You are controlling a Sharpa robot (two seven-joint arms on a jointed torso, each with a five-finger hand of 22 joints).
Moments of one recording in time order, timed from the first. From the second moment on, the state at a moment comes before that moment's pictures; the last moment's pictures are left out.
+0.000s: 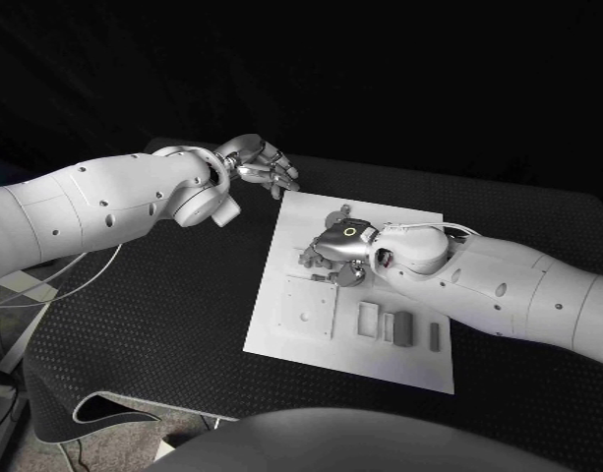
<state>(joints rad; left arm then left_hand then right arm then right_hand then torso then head) 1.31 -0.76 -0.13 1.22 -0.67 -0.16 0.10 1.13 -0.15 0.52 -0.22 0.10 0.83 0.19 0.29 0.48 1.11 0.13 0.07 0.37 1.05 0.03 0.67 0.65 0.01 1.08 -0.07 0.07 0.98 1.18 -0.33 -0.24 1.09 -1.83 -0.21 0.22 1.30 -0.15 0.64 -0.29 0.08 0.77 0.09 0.29 0.49 0.82 0.06 0.94 0.85 0.96 -0.04 1.34 0.81 0.23 1.07 -0.01 0.94 1.31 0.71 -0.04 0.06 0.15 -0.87</state>
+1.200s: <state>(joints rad) 1.31 -0.76 -0.13 1.22 -0.67 -0.15 0.10 1.13 -0.15 0.52 -0.22 0.10 0.83 0.19 0.29 0.48 1.11 0.13 0.07 0.37 1.05 0.03 0.66 0.65 0.01 1.08 -0.07 0.07 0.98 1.18 -0.31 -0.24 1.09 -1.86 -0.15 0.24 1.32 -0.13 0.65 -0.29 0.08 0.80 0.08 0.31 0.51 0.80 0.07 0.96 0.83 0.93 -0.03 1.35 0.80 0.23 1.06 0.00 0.94 1.31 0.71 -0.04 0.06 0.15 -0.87</state>
